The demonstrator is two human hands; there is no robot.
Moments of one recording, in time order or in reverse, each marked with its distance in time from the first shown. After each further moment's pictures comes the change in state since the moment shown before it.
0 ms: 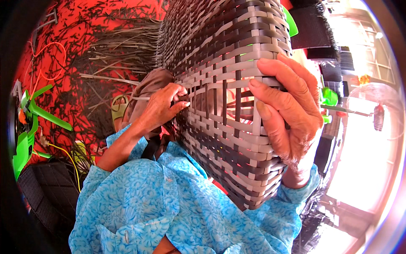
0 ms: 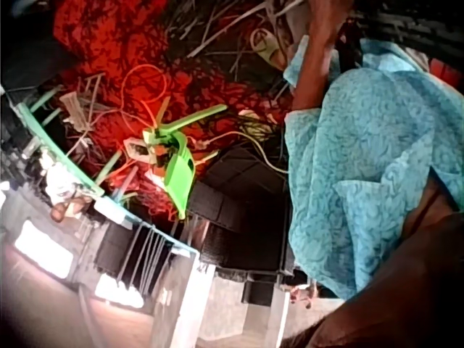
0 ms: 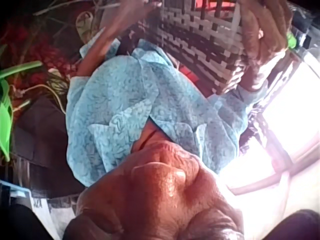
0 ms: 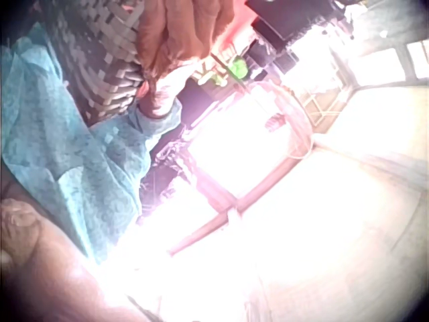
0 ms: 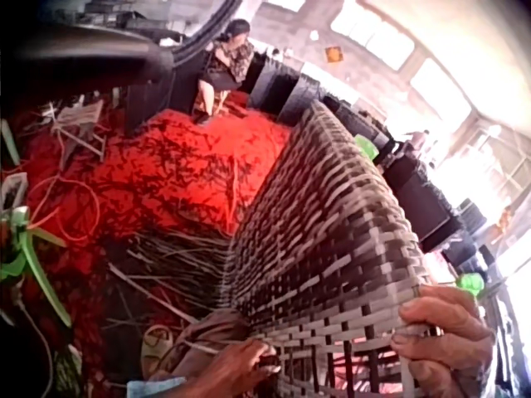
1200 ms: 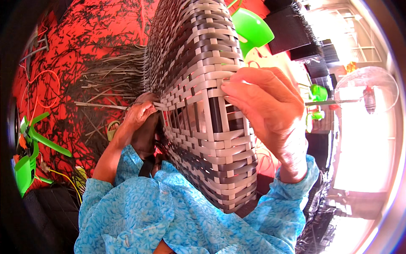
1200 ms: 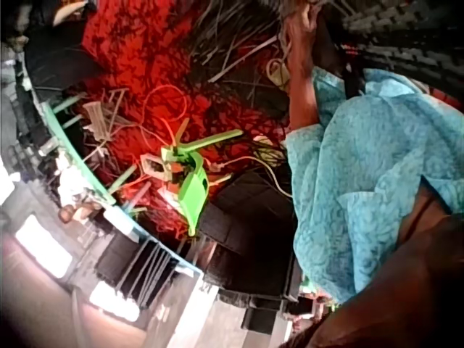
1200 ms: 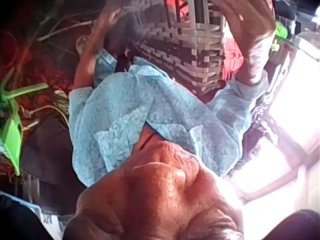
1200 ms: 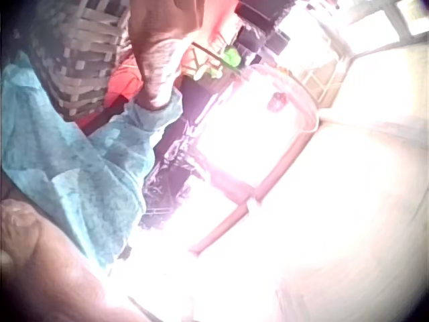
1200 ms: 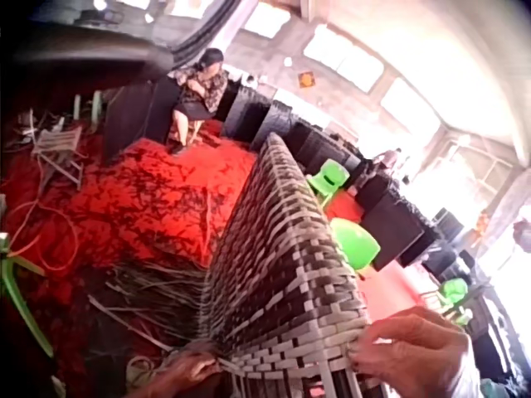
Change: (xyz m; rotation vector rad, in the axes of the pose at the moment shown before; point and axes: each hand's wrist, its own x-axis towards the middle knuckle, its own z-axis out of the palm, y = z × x) left_hand 0.011 -0.077 -0.035 0.242 0.025 0.096; right_hand 0.014 0.009 -0.019 -0.115 0.041 -0.116
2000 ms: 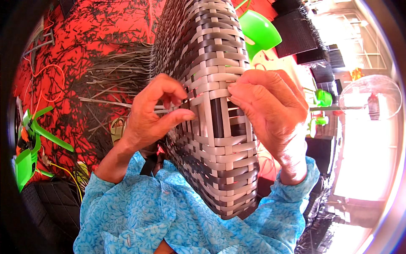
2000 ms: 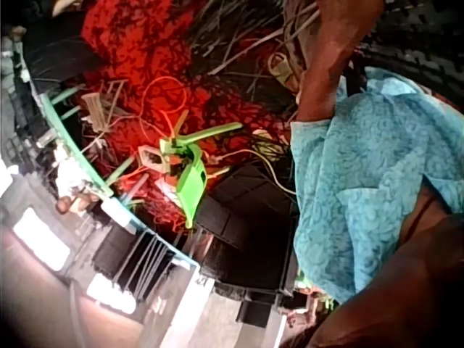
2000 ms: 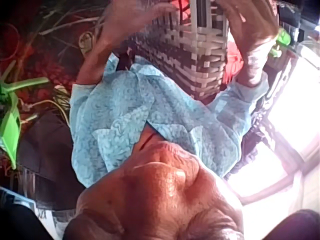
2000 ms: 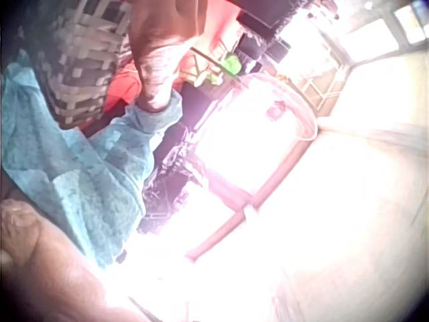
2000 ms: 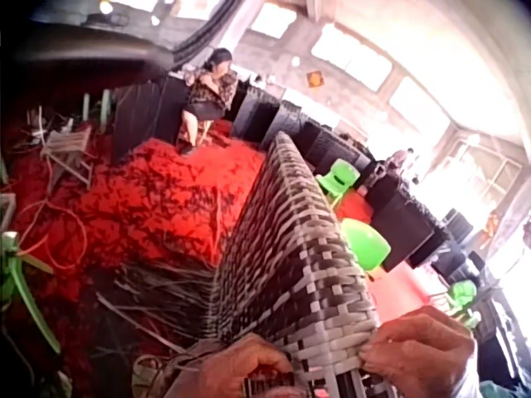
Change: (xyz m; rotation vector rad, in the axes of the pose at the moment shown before) left_hand 0.043 0.186 -0.058 -0.459 0.232 0.244; right_hand 0.005 -0.001 0.010 0.002 0.072 0.007
